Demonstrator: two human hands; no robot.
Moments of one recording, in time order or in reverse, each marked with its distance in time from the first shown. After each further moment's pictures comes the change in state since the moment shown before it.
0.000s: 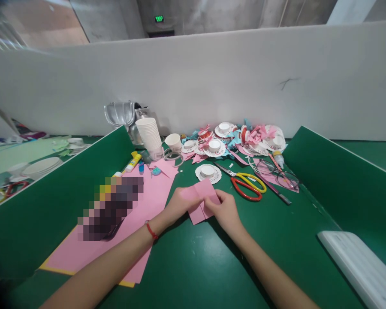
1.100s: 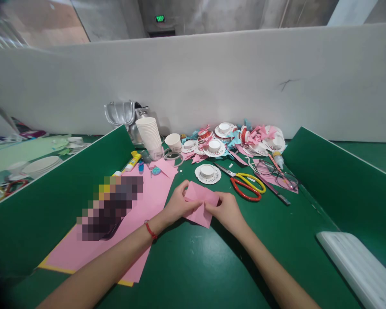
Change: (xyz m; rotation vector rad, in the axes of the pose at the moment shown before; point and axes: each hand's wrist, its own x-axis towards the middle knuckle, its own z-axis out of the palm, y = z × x) left_hand -0.003 0.010 0.002 -0.093 0.073 -0.064; right_hand 0.005 0.001 -0.013 -0.207 -0.135 -0.006
